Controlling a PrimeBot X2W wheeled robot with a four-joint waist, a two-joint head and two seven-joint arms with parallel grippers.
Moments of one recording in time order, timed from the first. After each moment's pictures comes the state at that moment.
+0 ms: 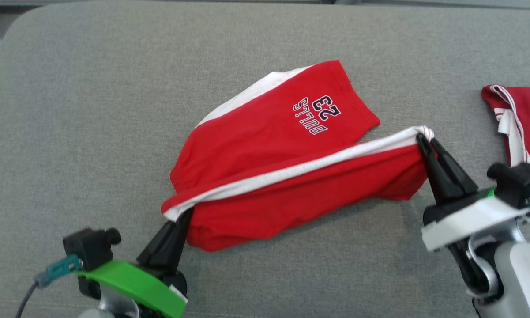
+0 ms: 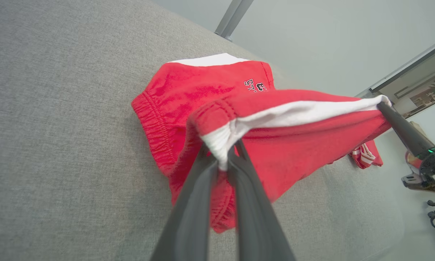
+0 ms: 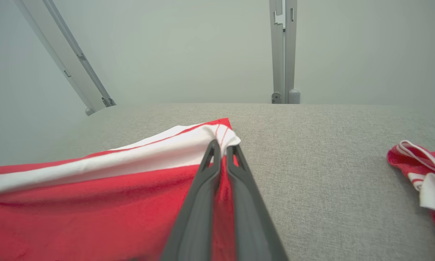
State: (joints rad) left arm -0.06 0.46 -0.53 -0.18 -0.97 0.05 -0.07; right arm -0.11 -0.23 0.11 -0.14 0.38 0.13 0.00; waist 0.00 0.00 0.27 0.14
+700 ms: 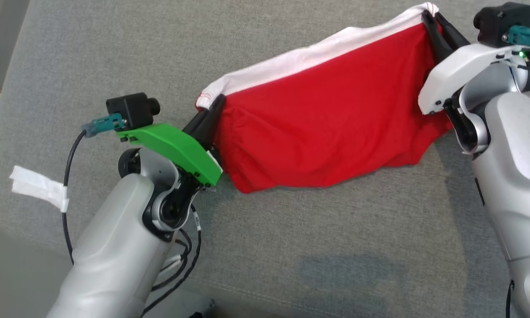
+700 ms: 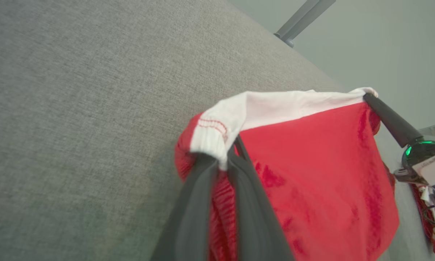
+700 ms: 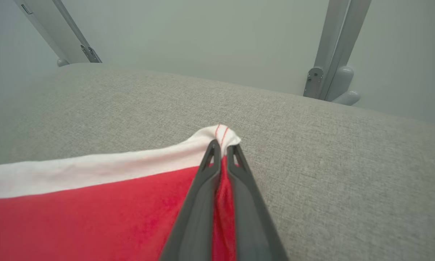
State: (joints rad) left arm -0.65 0.18 -0.55 0.36 -1.06 0.00 0.08; right arm -0.82 -0.24 0.16 0.50 0.27 0.13 0.09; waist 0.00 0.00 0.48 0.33
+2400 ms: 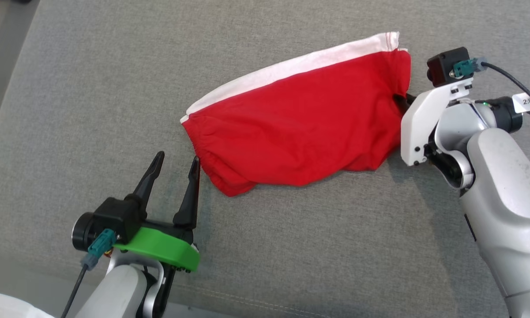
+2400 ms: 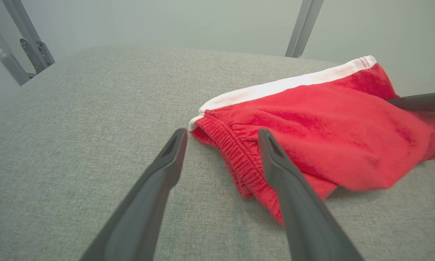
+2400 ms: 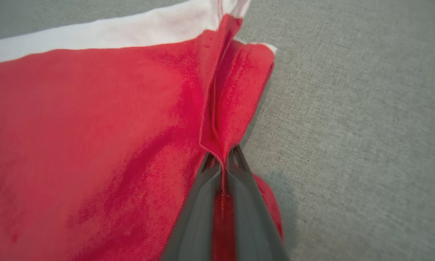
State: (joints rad) left arm -0.30 0.30 -0.53 0.16 -0.55 0.10 -0.26; right arm -0.70 -0.25 0.25 0.43 0.32 0.13 0.51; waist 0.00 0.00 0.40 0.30
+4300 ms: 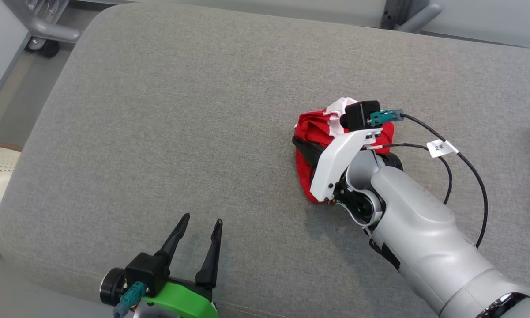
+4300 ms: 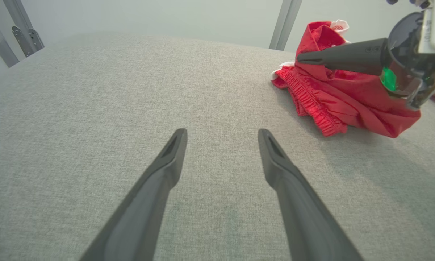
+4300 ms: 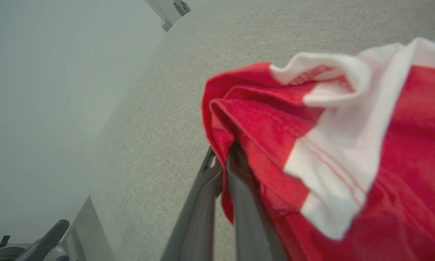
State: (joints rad) left arm -0.08 0.16 -0.42 0.22 -0.37 -0.04 -0.26; right arm -0.77 -0.05 0.58 0.75 0.84 0.13 0.16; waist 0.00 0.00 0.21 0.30
